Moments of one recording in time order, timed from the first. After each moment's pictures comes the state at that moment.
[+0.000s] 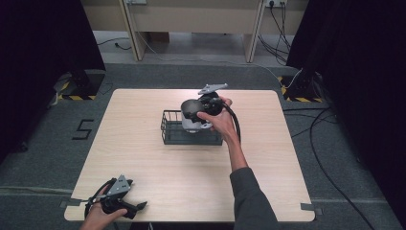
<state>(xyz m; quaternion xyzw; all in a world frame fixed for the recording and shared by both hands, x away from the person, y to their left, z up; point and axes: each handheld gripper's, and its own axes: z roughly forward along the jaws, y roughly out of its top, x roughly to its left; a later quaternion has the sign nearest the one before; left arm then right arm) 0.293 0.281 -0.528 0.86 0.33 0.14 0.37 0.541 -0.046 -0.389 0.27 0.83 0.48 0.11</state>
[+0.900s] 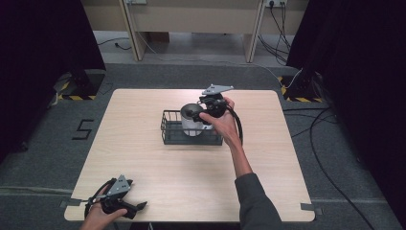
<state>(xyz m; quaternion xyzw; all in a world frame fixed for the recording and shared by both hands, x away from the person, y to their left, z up) 0.293 0.281 -0.528 0.86 0.33 0.14 0.37 0.520 -0.056 -0.376 0.28 0.80 0.51 0.14</state>
